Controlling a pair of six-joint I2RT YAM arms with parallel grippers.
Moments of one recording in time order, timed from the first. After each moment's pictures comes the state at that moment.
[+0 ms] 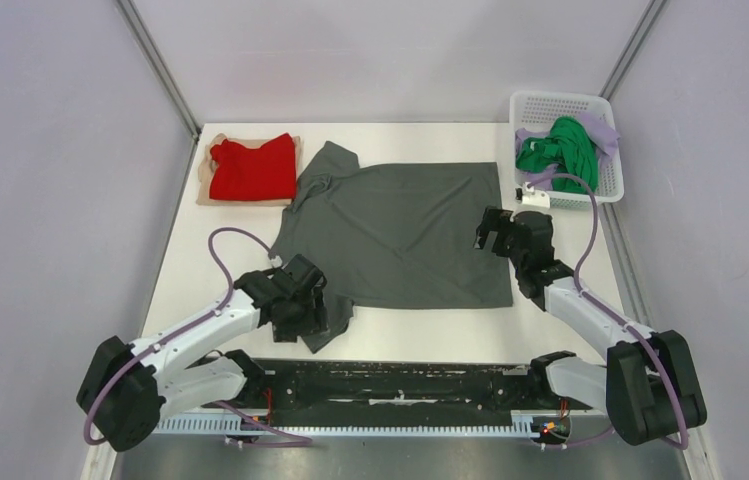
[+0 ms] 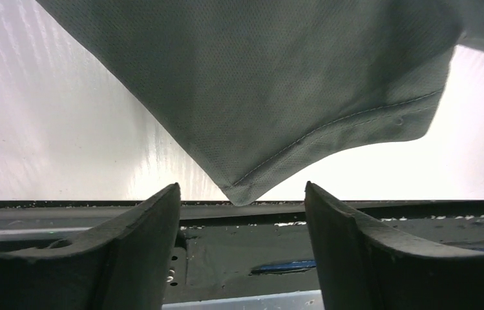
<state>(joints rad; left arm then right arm) -0.68 1.03 0.59 -0.86 -0.05 -0.86 0.24 1.15 0.49 0.16 0.19 0.30</state>
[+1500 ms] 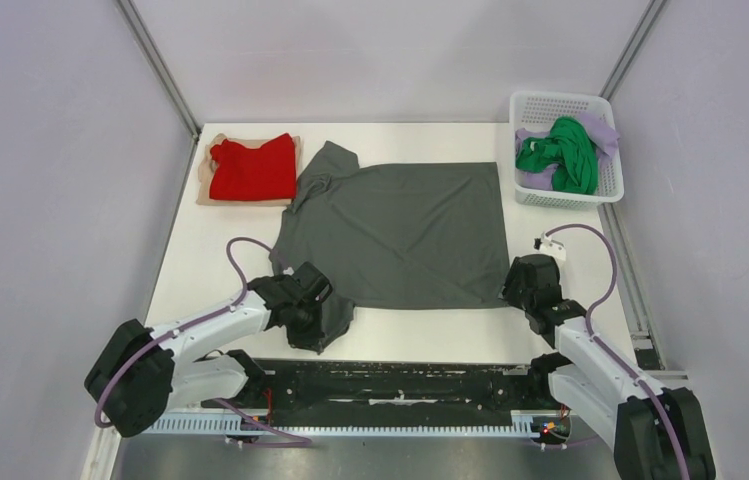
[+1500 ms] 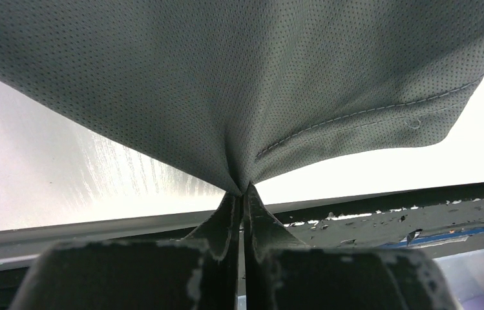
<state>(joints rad) -0.72 1.14 0.51 -0.73 0.08 -0.85 0.22 0.88 0.25 -0.18 0.25 0.52</state>
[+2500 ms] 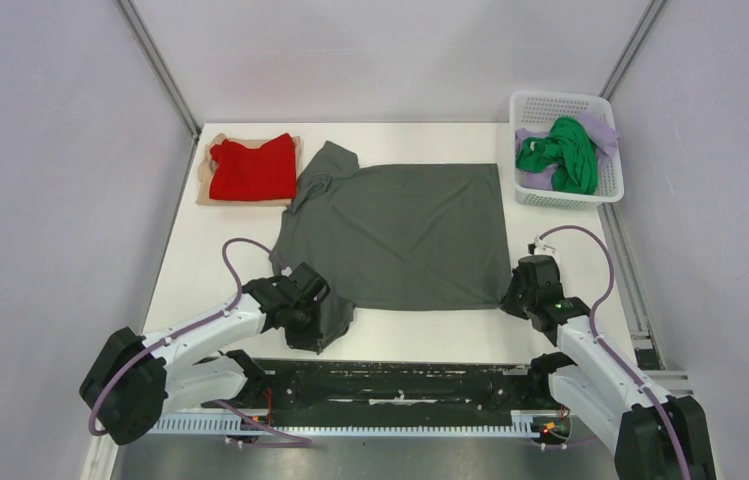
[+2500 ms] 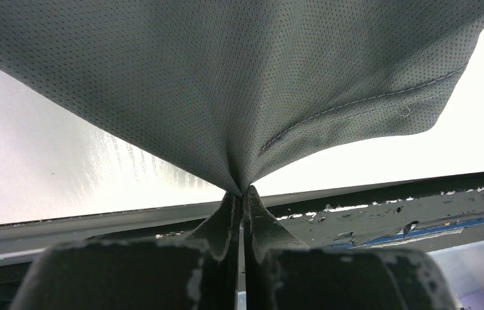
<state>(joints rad) -0.72 1.08 0.51 -0.75 0.08 -0.85 0.23 0.85 0.30 -0.38 0.12 0.51</state>
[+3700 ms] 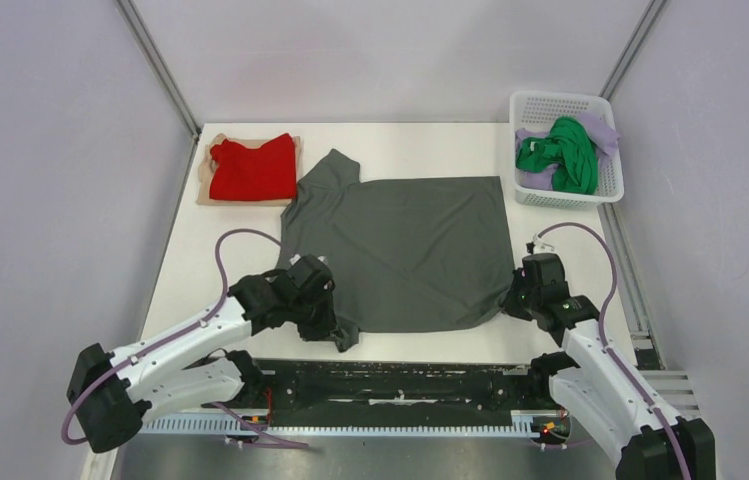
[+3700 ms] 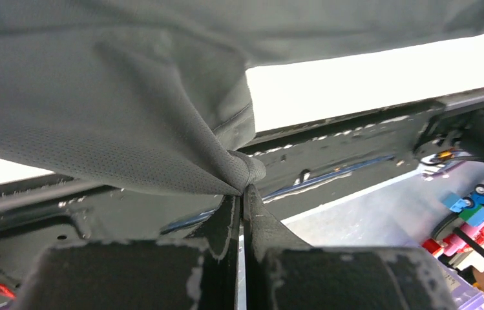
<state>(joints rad) -0.85 0.96 0.65 -0.82 0.13 -1.00 0.23 0.75 0.36 -0.57 0.06 0.47</state>
